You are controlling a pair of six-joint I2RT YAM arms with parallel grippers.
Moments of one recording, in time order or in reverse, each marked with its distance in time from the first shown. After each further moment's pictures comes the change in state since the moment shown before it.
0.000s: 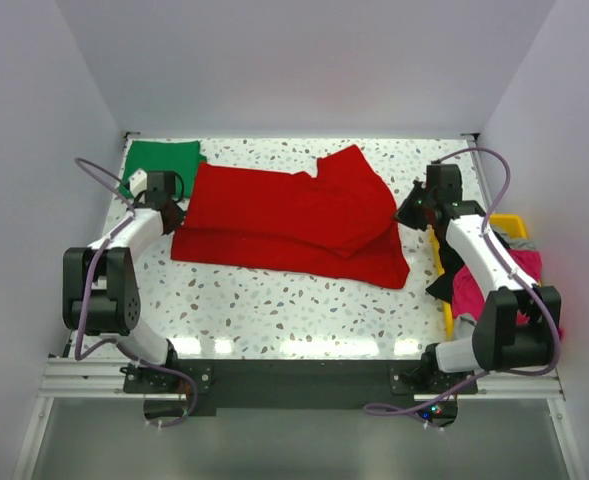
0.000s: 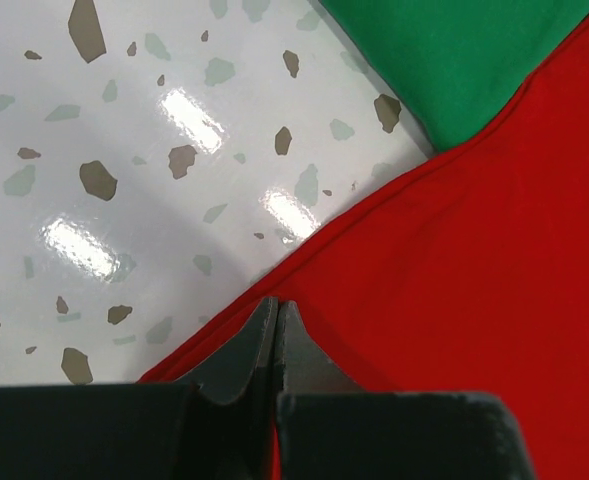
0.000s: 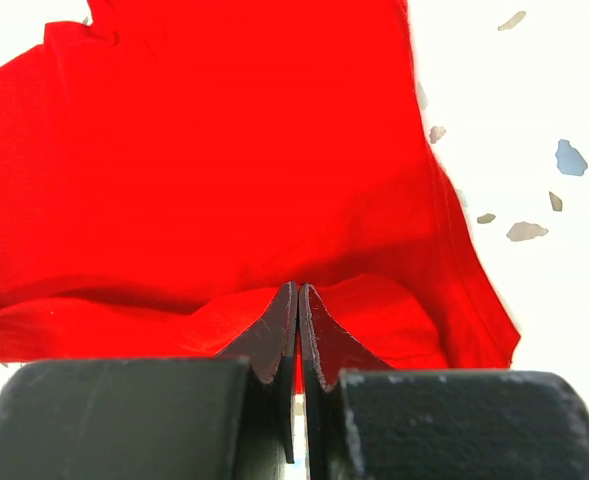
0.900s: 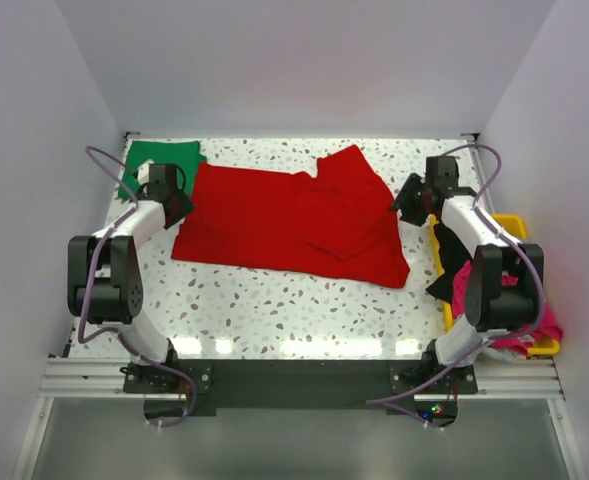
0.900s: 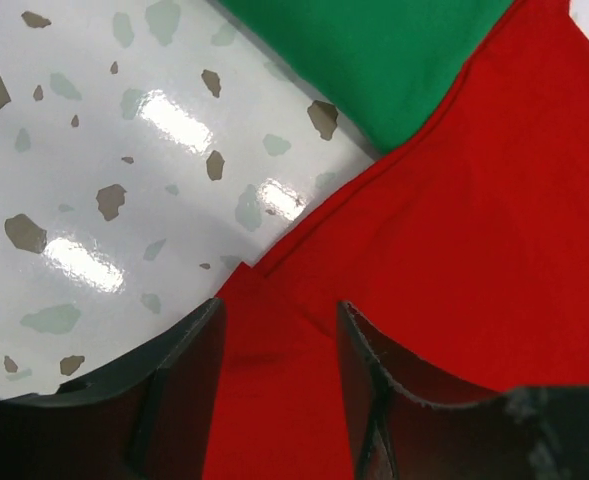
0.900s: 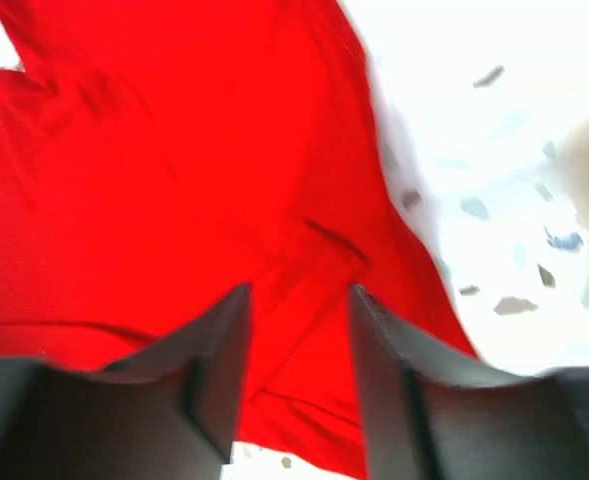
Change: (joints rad) left arm 0.000 0.094 0.083 0.034 0.083 0.106; right arm -0.058 0.224 0.073 0.051 -0.037 -0.009
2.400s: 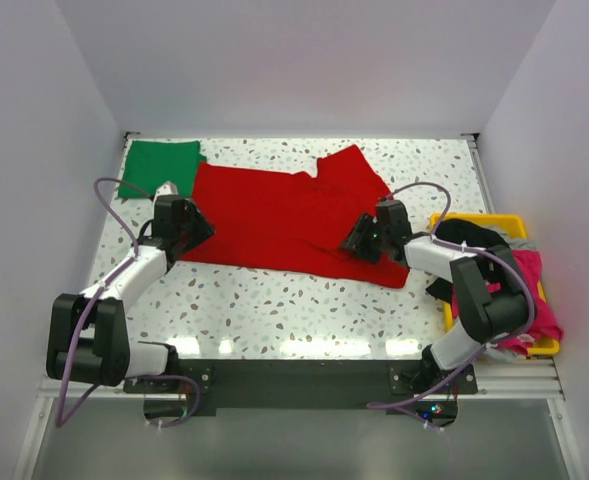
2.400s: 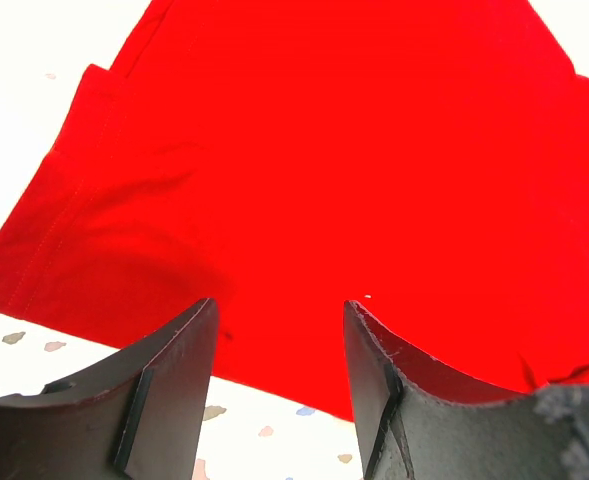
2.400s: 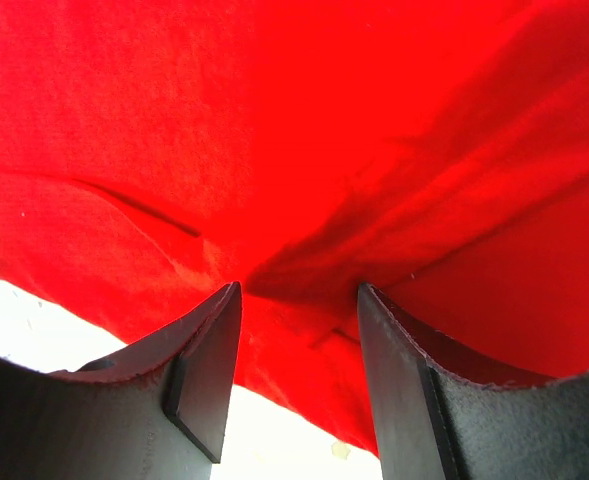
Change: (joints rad) left arm -0.119 -0.375 -0.367 0.143 0.213 -0.032; right arm 0.307 -0.024 -0.387 0.440 -0.058 0.179
